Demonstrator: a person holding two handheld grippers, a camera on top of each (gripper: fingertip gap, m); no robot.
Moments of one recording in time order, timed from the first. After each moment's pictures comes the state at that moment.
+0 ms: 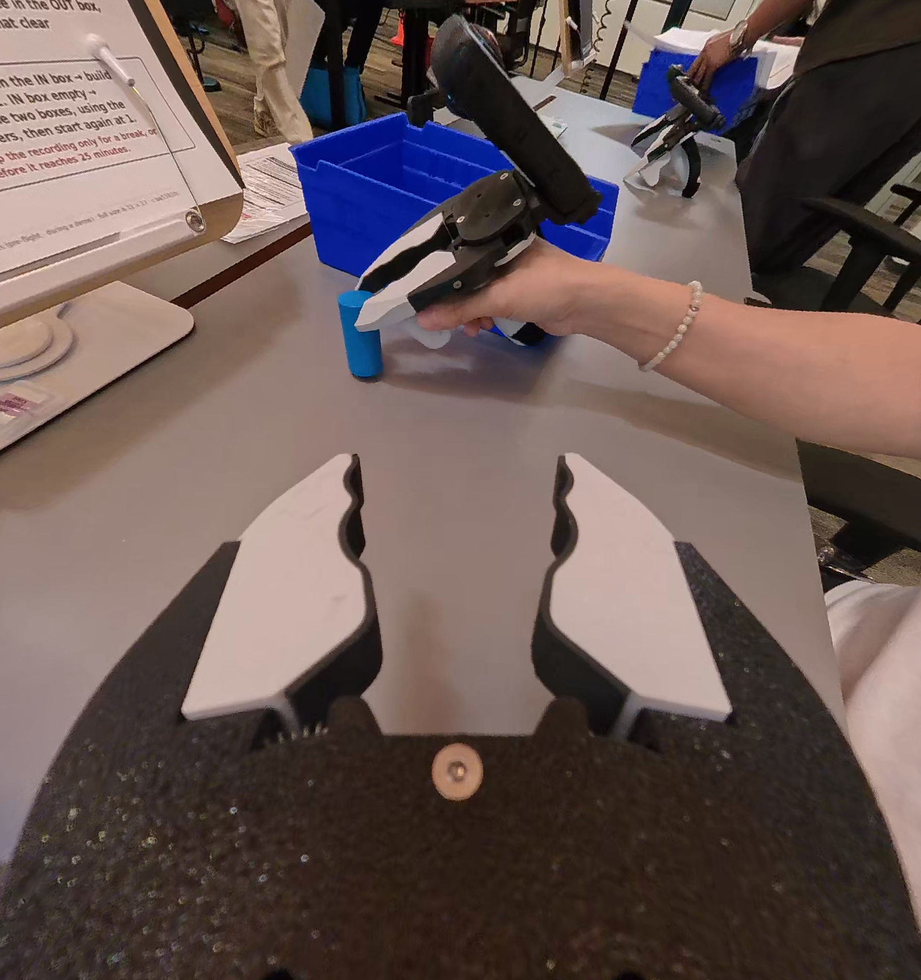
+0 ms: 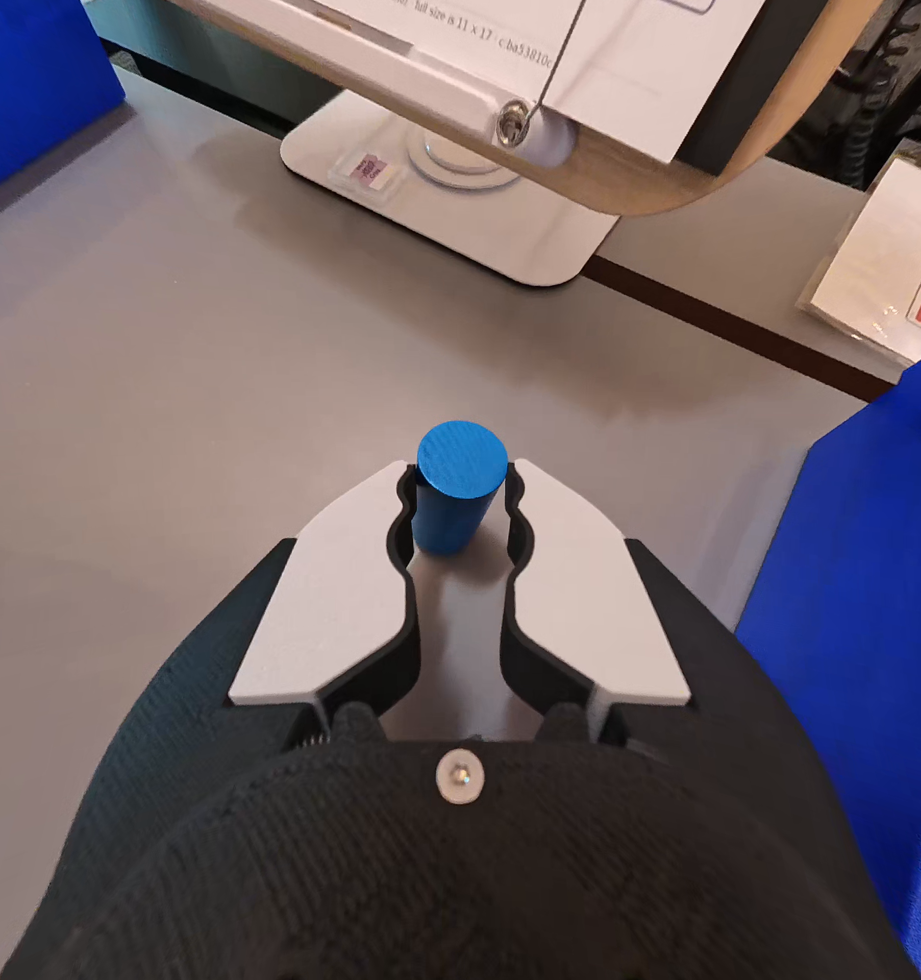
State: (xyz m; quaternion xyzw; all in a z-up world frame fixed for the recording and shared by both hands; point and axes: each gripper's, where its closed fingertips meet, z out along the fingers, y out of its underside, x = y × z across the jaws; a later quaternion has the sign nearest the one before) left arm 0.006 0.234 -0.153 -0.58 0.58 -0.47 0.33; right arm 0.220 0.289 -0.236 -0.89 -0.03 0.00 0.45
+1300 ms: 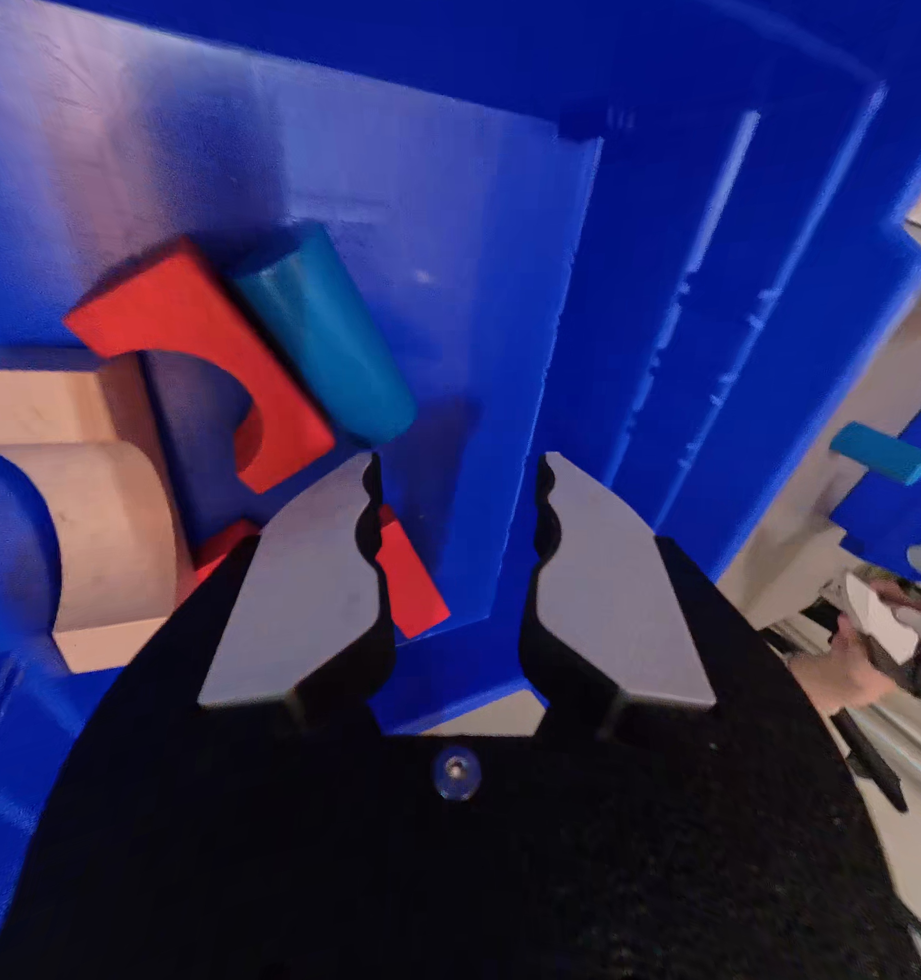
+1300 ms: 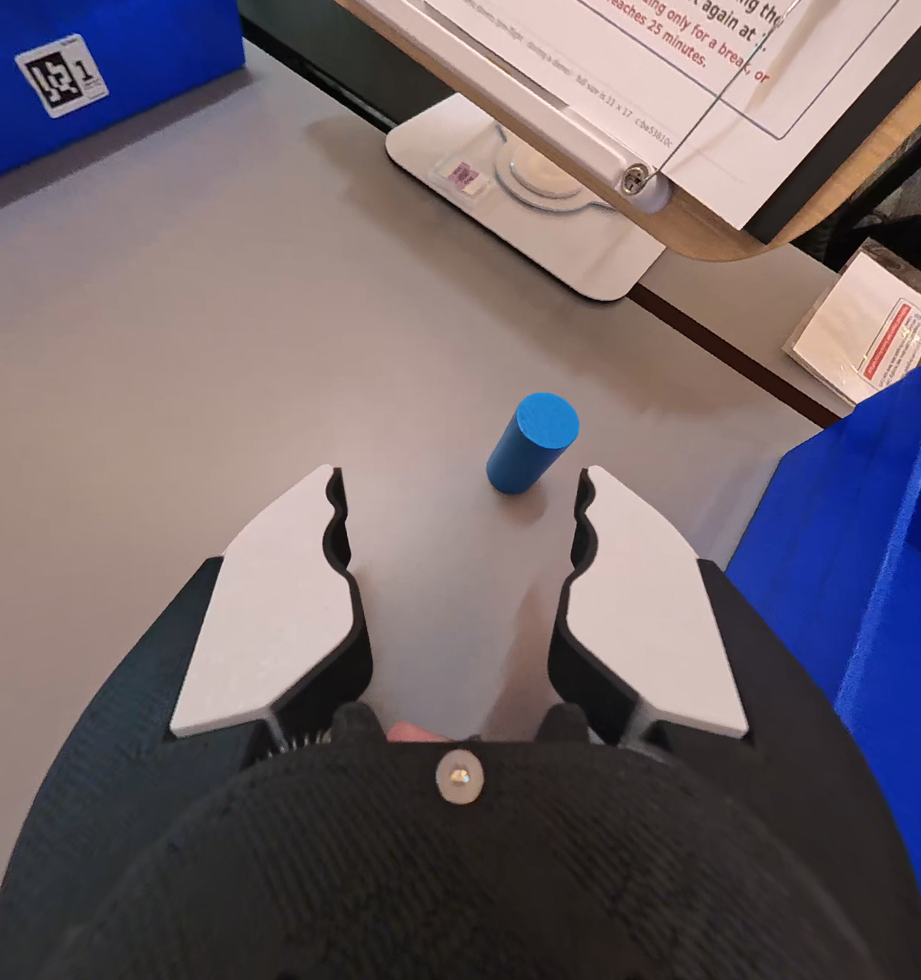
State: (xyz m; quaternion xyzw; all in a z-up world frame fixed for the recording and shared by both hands) left arm -0.134 0.520 -0.250 -0.96 0.17 -0.20 -0.08; right arm 0.174 0.240 -0.206 -0.88 -0.11 -0.04 0.46
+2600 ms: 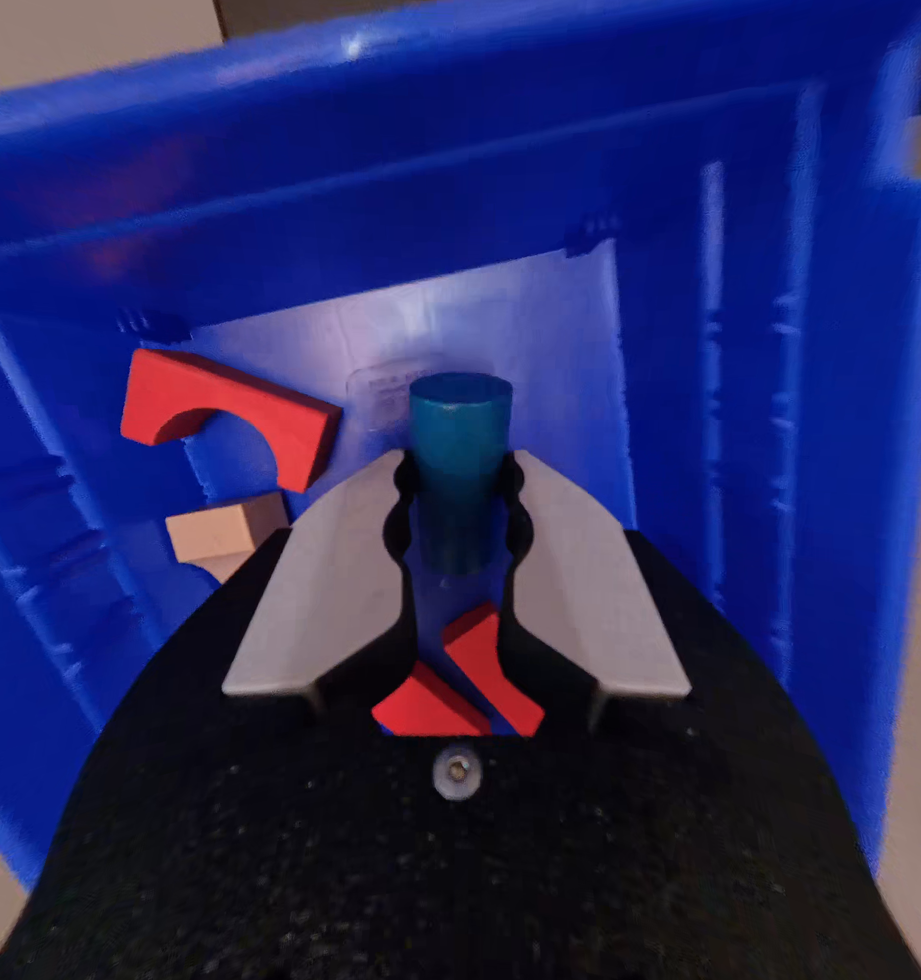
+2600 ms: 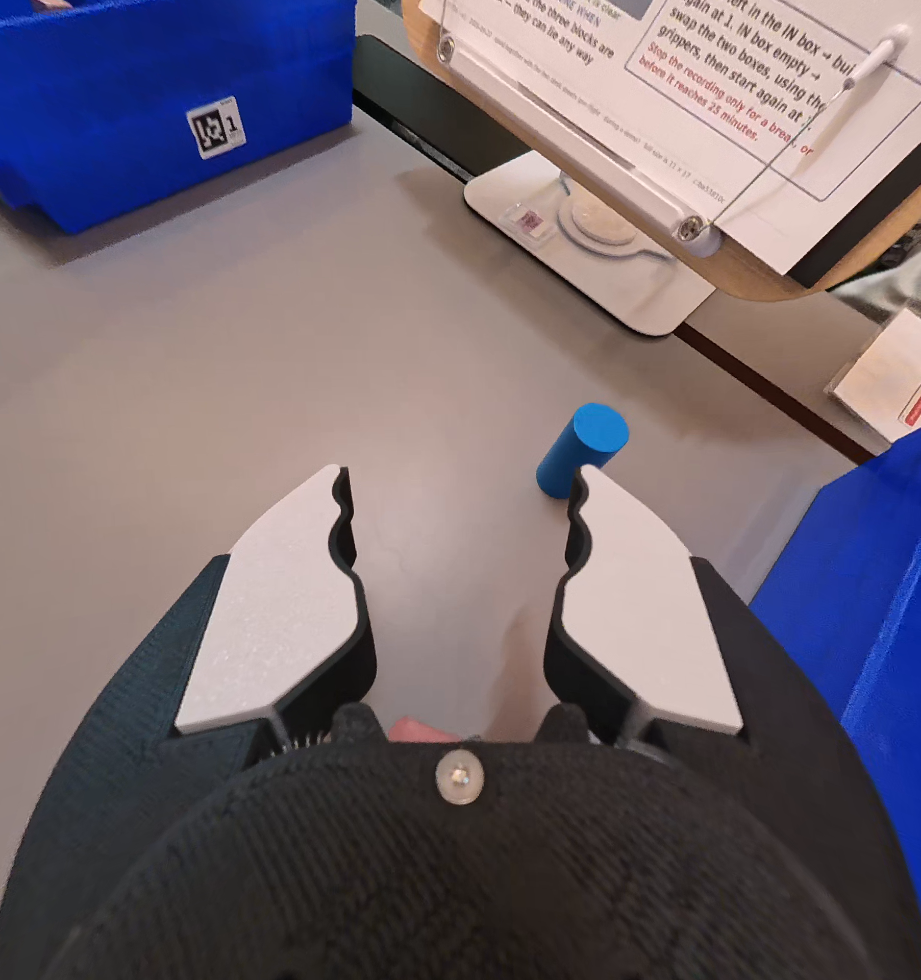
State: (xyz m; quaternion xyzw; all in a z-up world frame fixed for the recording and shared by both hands) left arm -0.135 0.561 -0.262 -0.94 0.31 -0.08 0.12; right arm 0.148 0.216 -0.190 -0.86 -0.15 0.00 0.48
